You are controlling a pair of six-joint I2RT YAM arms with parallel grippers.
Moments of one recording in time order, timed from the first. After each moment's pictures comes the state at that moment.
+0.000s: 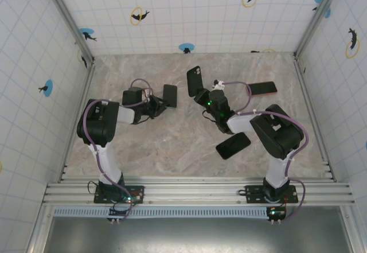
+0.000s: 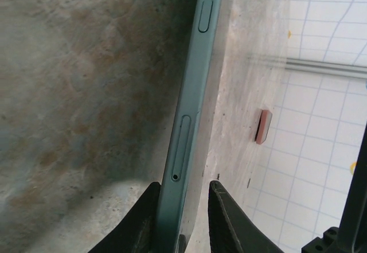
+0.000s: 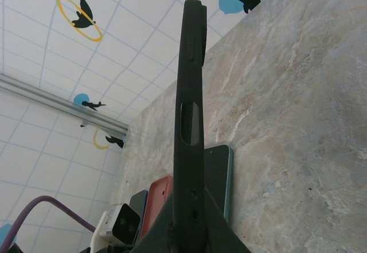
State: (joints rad) left arm -0.20 1.96 0.83 0.47 0.73 -1.11; right arm 0.67 1.86 0.85 0.78 0.14 1.00
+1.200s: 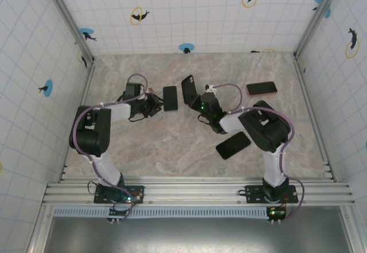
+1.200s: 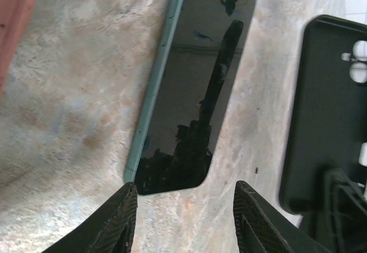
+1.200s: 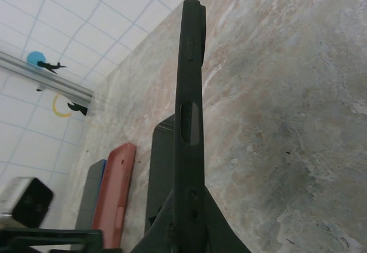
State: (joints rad) left arm -0.20 1.80 0.92 0.02 0.58 -0.88; right arm 0.70 2.01 0.93 0.73 0.13 0.95
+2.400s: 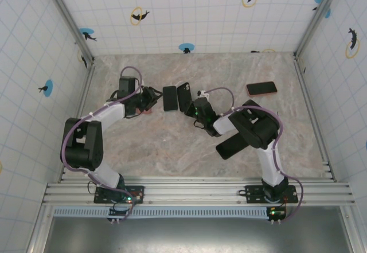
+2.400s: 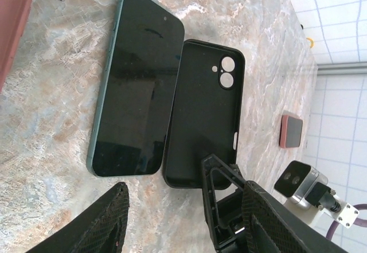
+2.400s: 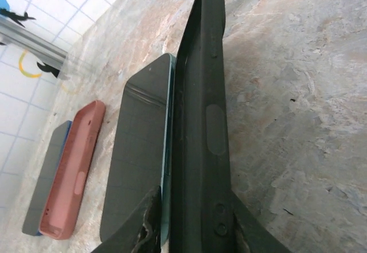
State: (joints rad) left arm -0.19 1.63 0.94 -0.08 0.54 -0.85; right arm 0.75 2.12 0.97 0.71 0.13 0.87
